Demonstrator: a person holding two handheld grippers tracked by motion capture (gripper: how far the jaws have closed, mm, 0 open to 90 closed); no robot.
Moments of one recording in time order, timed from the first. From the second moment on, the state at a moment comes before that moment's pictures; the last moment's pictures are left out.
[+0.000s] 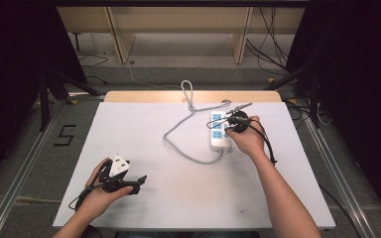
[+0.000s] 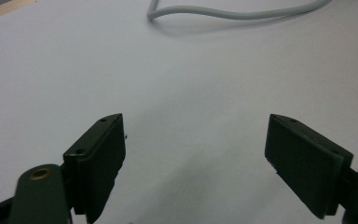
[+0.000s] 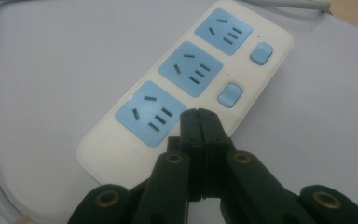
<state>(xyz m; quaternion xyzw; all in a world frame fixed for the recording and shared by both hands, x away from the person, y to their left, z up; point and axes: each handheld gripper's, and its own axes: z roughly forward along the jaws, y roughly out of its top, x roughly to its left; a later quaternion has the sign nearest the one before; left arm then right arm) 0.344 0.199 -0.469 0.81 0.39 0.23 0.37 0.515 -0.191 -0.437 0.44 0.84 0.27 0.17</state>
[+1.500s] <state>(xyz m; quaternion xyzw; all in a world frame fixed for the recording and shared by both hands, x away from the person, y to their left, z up) 0.343 0.198 -0.469 0.81 0.38 0.23 0.37 0.530 -0.186 -0.440 0.46 0.84 0.23 0.13</state>
